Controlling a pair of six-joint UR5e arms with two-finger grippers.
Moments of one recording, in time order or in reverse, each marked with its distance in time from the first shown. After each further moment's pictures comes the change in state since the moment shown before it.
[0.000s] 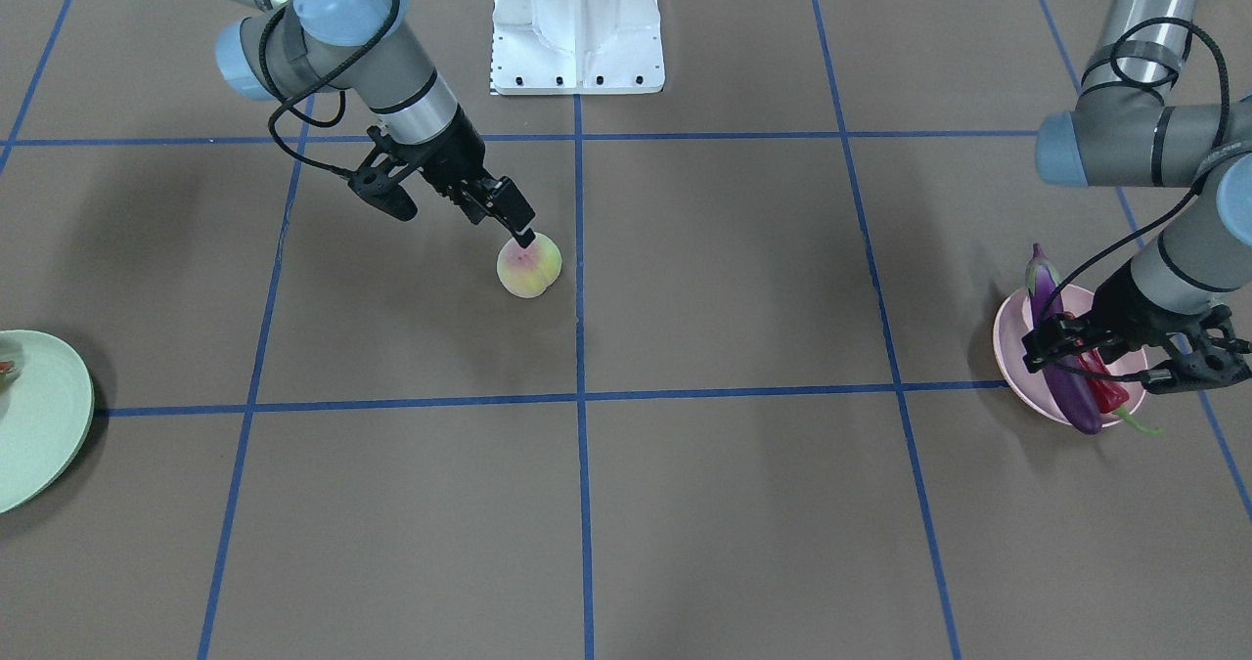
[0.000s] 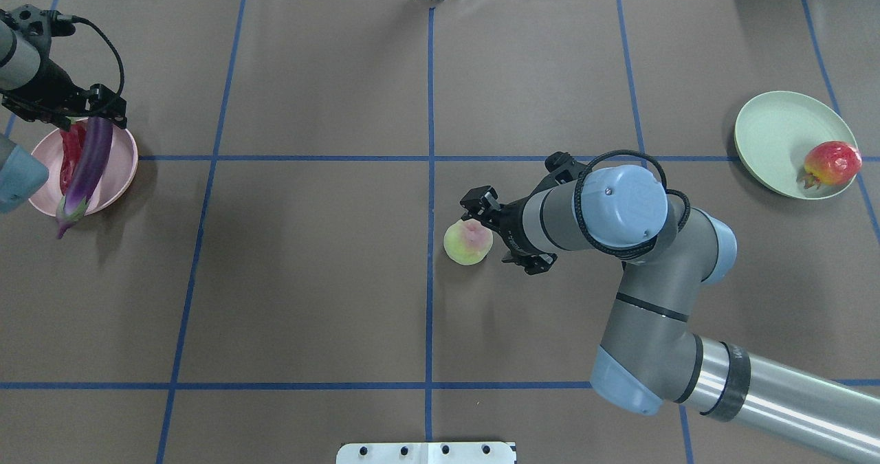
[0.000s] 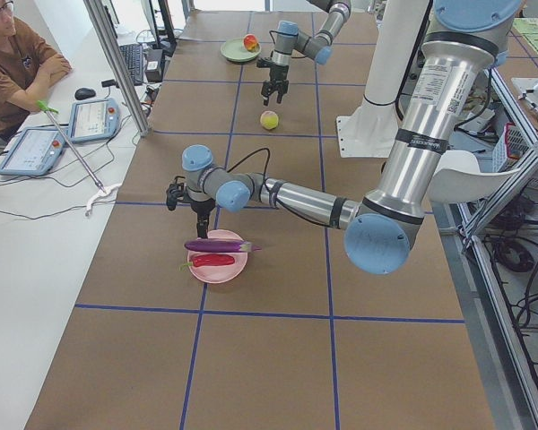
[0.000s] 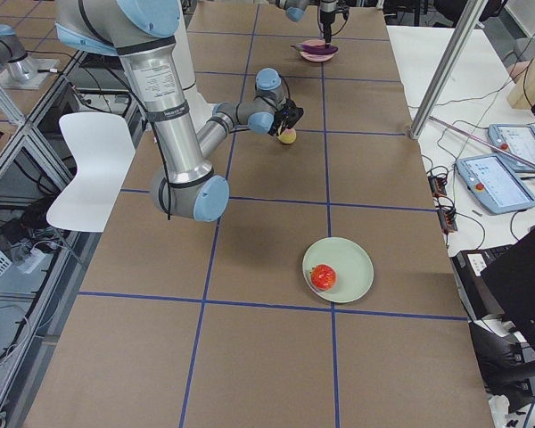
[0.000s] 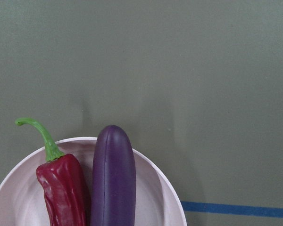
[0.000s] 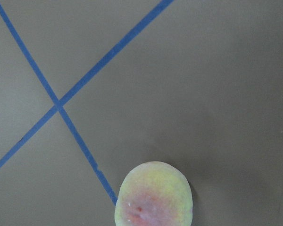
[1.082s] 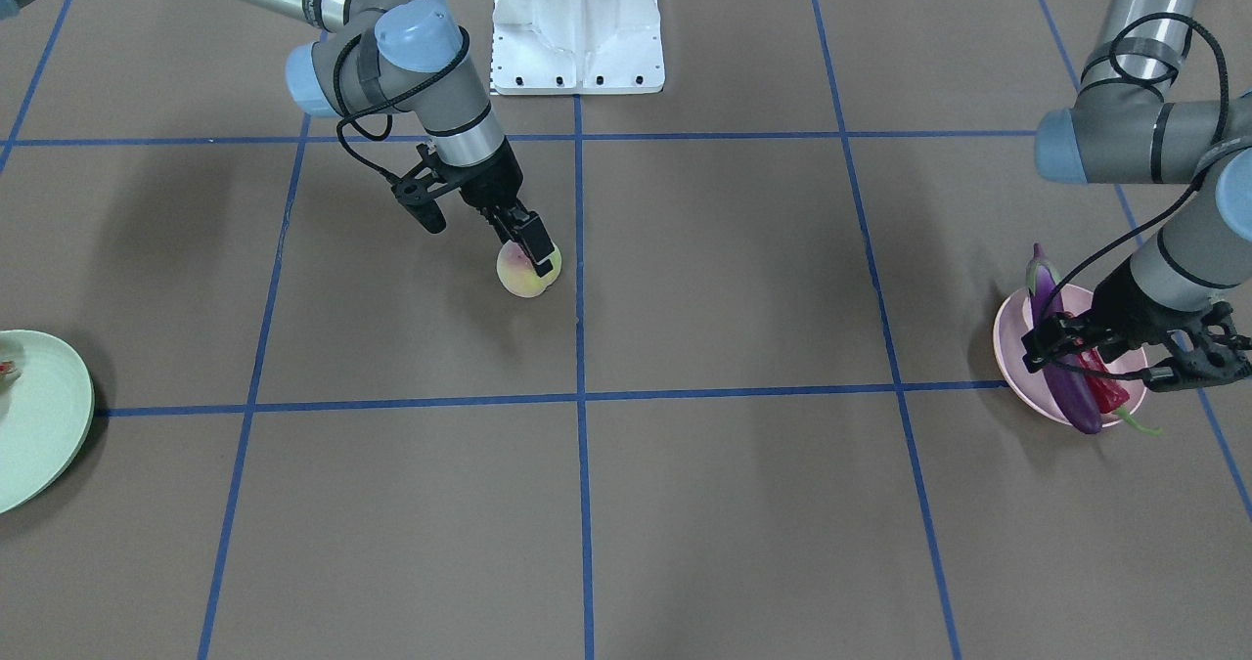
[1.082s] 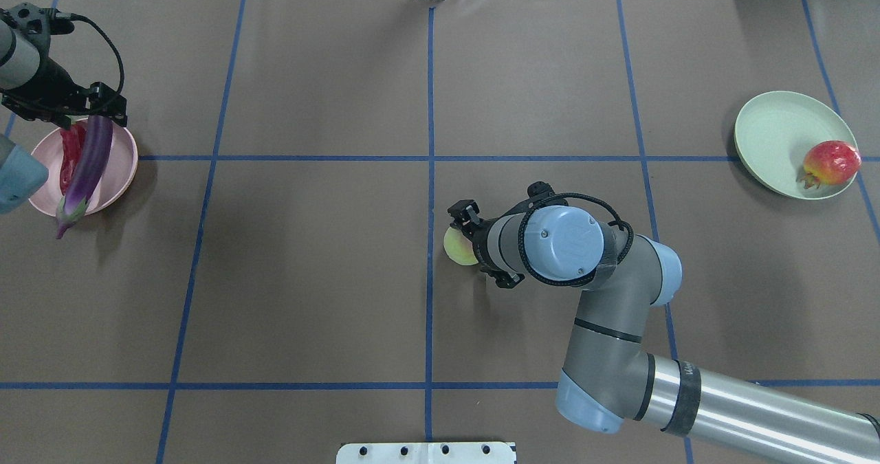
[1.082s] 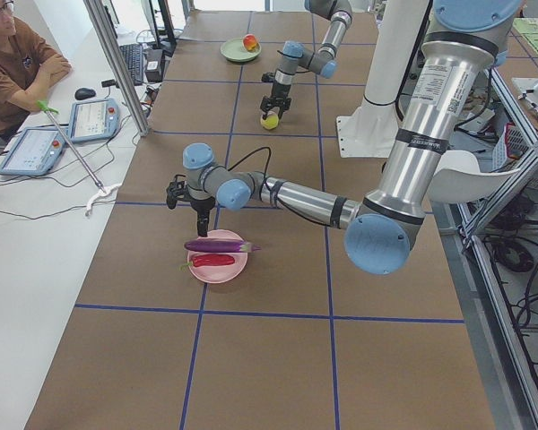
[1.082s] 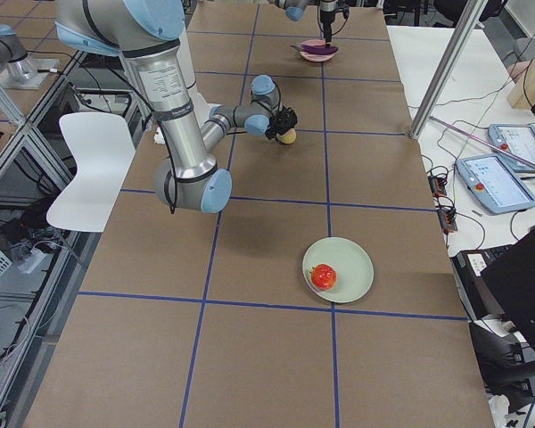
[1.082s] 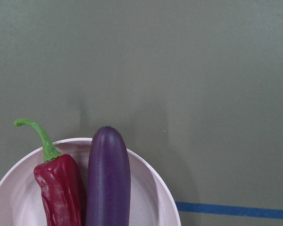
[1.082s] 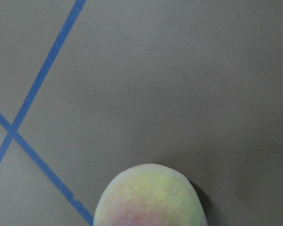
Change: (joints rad) left arm 0.001 0.001 -0.012 0.000 0.006 -0.033; right arm -0.052 0.052 -0.101 0.000 -0.119 0.161
